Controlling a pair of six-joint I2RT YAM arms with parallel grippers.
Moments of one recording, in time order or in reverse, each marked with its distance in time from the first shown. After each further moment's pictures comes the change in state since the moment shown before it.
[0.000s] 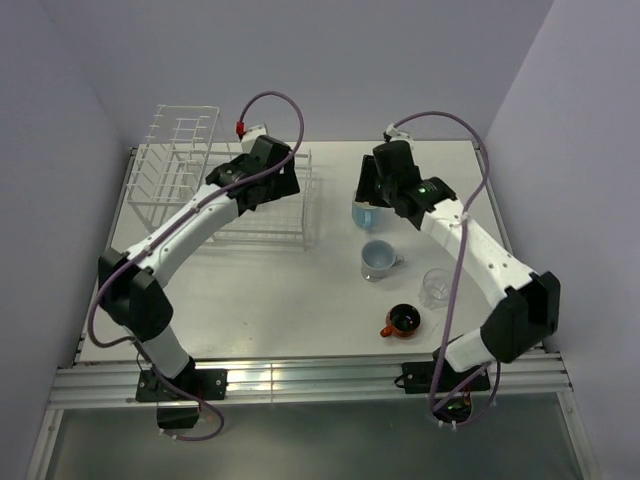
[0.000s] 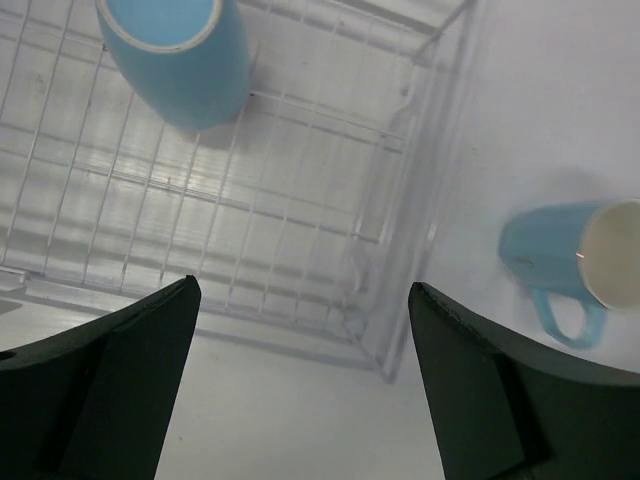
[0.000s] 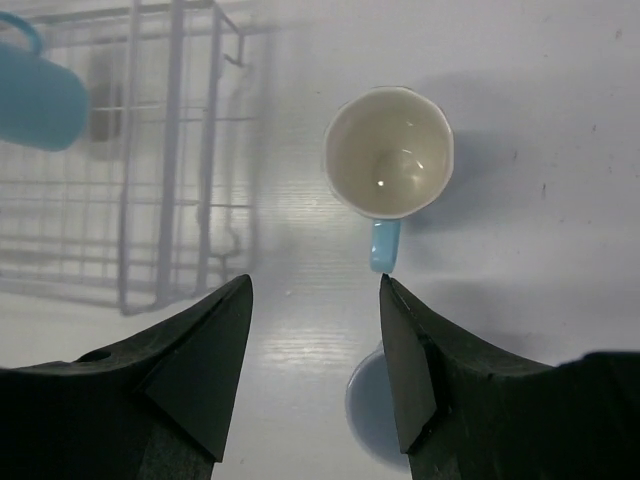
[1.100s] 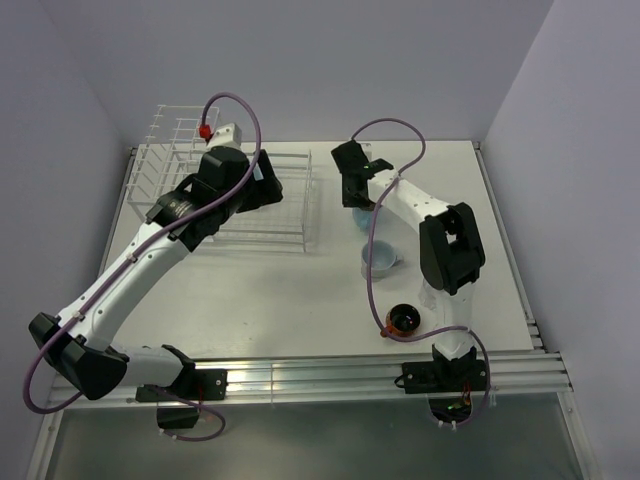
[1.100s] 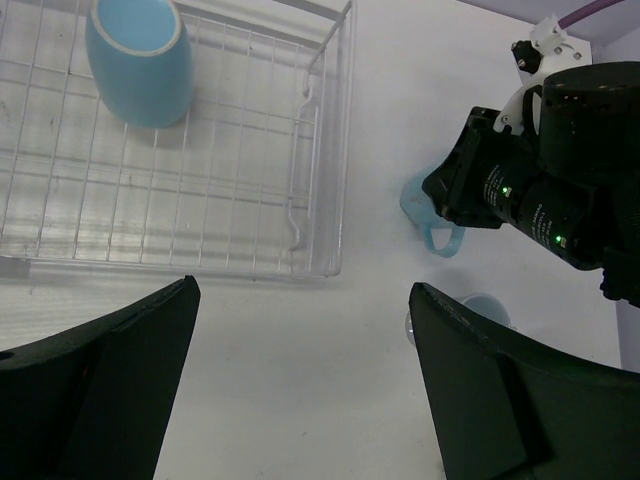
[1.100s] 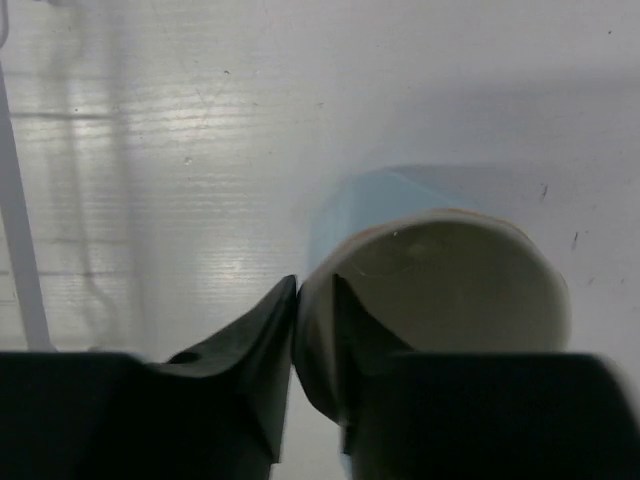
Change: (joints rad) left arm -0.018 -0.407 -0.185 0.059 0.148 0.053; right arm 0.000 0.608 0.315 -0.079 0.096 -0.079
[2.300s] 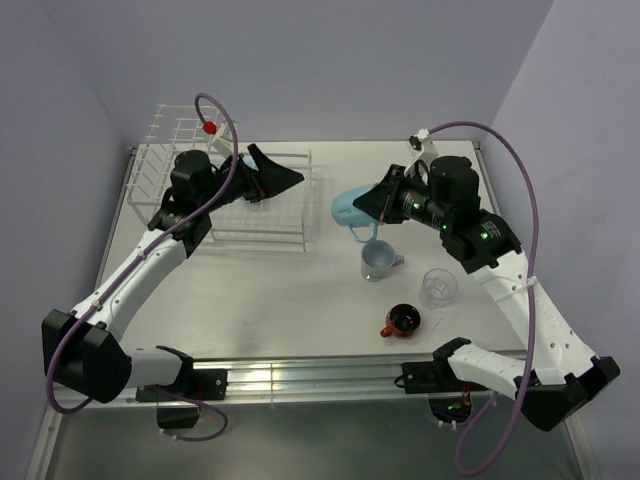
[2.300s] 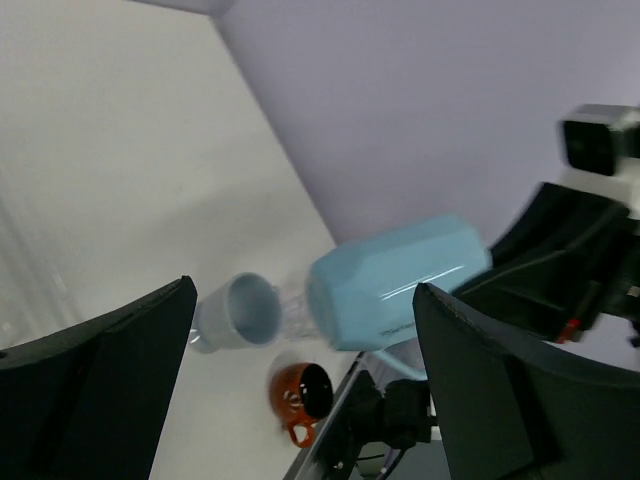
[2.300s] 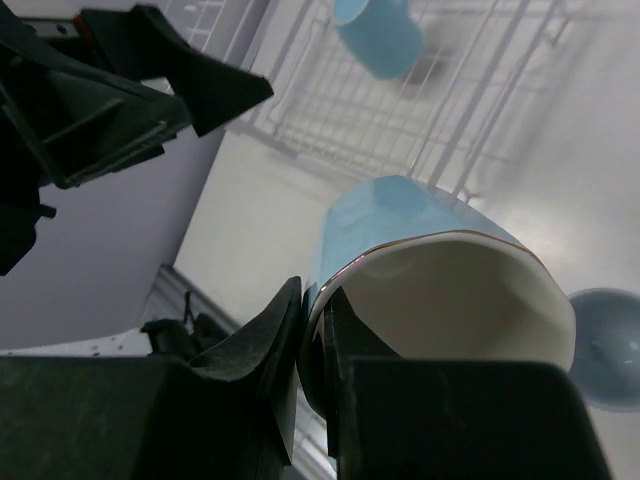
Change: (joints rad) left arm 0.228 -0.023 -0.332 0.750 0.833 -0.169; right arm -0.014 -0.956 -0.361 0.109 -0.595 0.158
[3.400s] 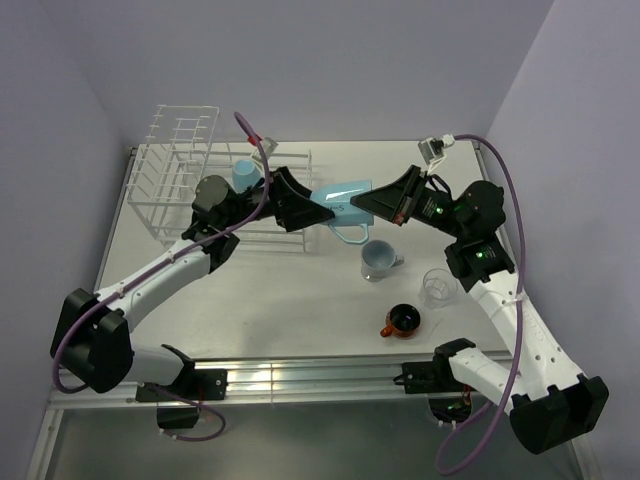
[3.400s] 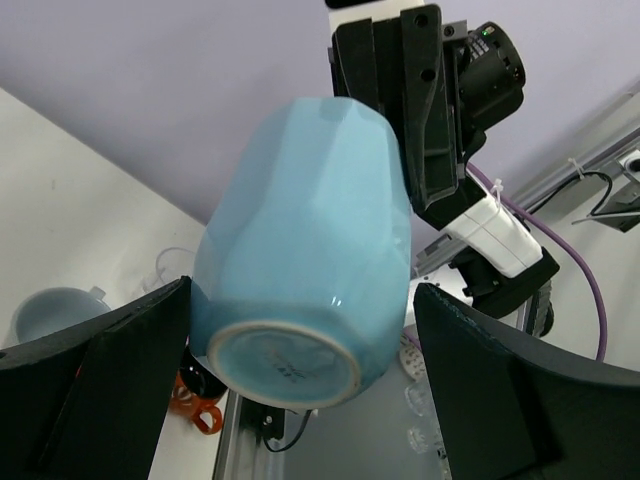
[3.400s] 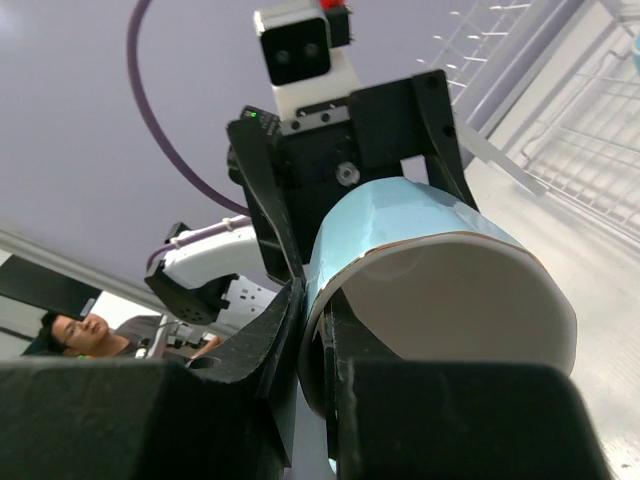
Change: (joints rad) left arm -0.174 0.058 -0.143 0.618 0.300 -0.182; right arm -0.166 -0.123 -0.354 0.768 -0.529 0.535
